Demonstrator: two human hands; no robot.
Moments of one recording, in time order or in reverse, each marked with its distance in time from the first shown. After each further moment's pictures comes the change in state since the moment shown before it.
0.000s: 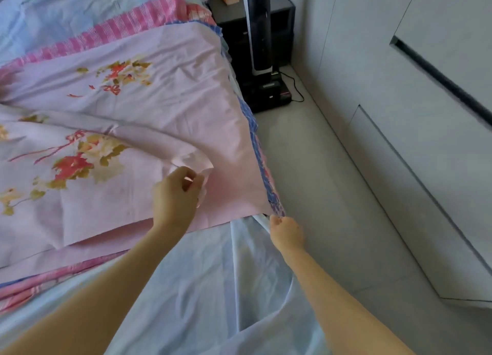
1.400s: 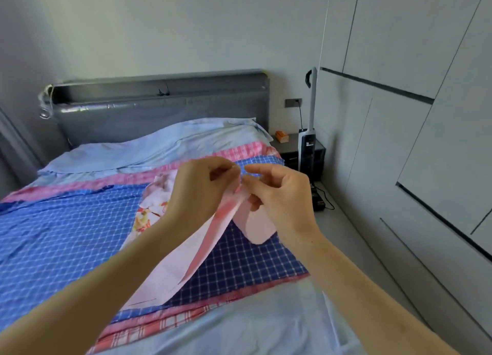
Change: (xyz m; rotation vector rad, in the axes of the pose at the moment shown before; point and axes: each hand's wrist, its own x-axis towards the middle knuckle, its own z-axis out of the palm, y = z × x) left_hand -0.127 0.091 -0.552 -0.153 0.179 0.512; right_hand -0.560 -0.366 -0.119 0.797 -0.015 -1.027
